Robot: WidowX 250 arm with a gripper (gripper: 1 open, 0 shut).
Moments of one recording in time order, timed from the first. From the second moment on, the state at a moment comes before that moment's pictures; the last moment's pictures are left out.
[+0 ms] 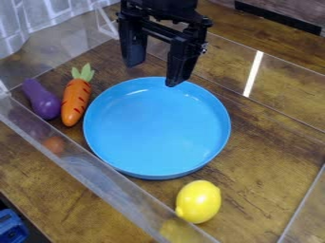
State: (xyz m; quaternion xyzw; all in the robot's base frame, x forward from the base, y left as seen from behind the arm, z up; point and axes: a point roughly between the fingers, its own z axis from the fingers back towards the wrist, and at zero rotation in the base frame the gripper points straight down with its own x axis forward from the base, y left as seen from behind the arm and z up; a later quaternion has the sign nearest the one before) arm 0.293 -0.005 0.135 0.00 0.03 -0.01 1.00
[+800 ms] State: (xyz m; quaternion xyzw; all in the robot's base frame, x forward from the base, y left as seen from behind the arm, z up) arm 0.297 -0.010 0.133 0.00 0.06 -0.02 1.00
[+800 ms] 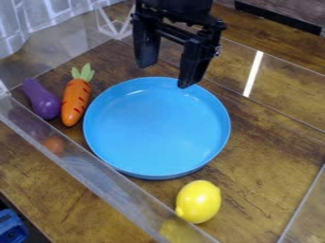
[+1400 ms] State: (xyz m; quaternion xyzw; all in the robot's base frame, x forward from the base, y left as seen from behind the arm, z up) arm 0.269 -0.001 0.135 0.00 0.07 0.04 1.00
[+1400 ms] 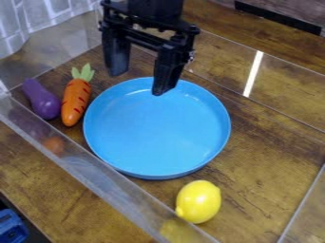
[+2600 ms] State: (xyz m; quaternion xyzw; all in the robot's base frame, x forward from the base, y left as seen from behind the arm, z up) arm 0.284 0.007 0.123 -0.01 0.05 -0.01 1.00
